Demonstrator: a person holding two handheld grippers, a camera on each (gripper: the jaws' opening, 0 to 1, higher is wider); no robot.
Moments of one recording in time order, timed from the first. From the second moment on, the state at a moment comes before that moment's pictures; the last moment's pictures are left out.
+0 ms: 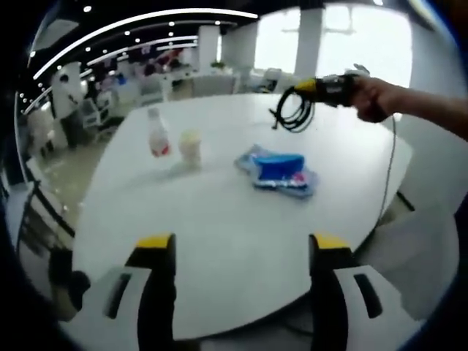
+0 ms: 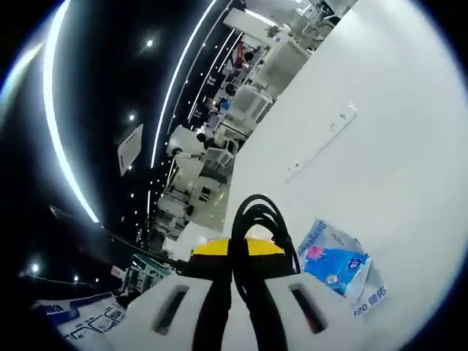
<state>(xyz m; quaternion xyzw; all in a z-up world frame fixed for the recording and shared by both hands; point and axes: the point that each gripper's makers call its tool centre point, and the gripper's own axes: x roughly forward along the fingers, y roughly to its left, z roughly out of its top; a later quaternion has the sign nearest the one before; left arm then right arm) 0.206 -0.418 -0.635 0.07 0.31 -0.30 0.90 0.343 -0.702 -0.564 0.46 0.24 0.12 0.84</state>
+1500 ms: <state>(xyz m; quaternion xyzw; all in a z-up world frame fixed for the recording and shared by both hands) 0.202 -0.429 -0.635 0.07 0.31 -0.32 0.89 0.285 -0.799 -0.671 0.56 0.27 -0.01 0.79</state>
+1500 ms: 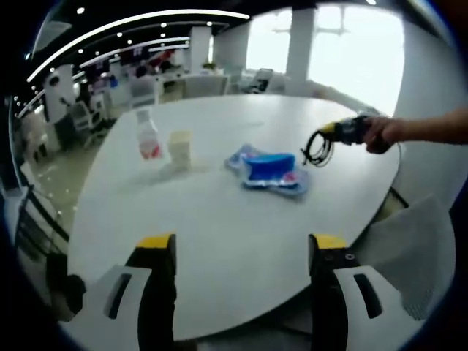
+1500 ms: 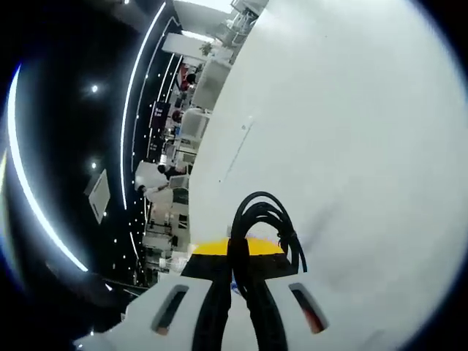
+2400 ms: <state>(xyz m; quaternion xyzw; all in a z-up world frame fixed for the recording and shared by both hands) 0.199 -0.423 -0.643 0.08 0.33 -0.31 0.89 0.277 -0.820 -0.735 0.50 0.34 -0.06 0.79</state>
